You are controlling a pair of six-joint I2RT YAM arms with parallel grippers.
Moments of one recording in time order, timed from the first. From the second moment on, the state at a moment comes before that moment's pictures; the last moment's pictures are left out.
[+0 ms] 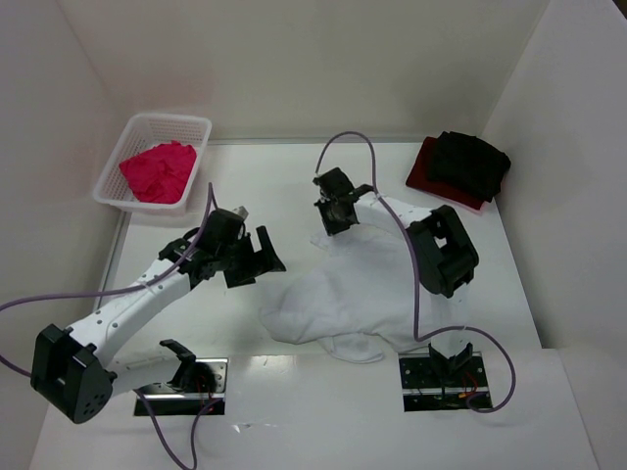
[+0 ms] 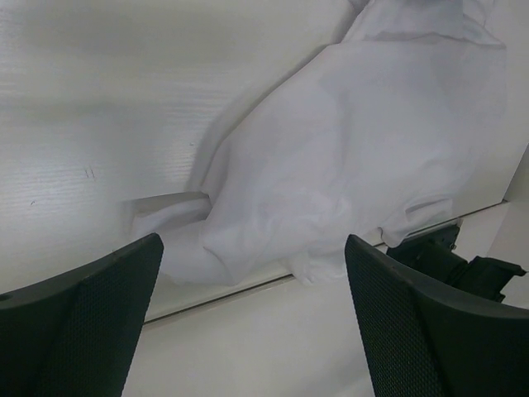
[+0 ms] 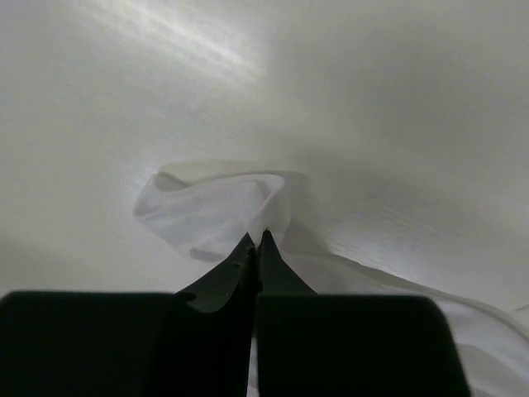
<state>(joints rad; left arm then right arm) -0.52 1.12 0.86 -0.64 0.16 -0.84 0.58 2.00 1.40 -0.44 0.03 0.16</state>
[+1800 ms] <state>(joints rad) -0.24 1.74 1.04 -0.33 -0.07 -0.81 0.47 1.70 1.32 -0.39 0.19 0.31</state>
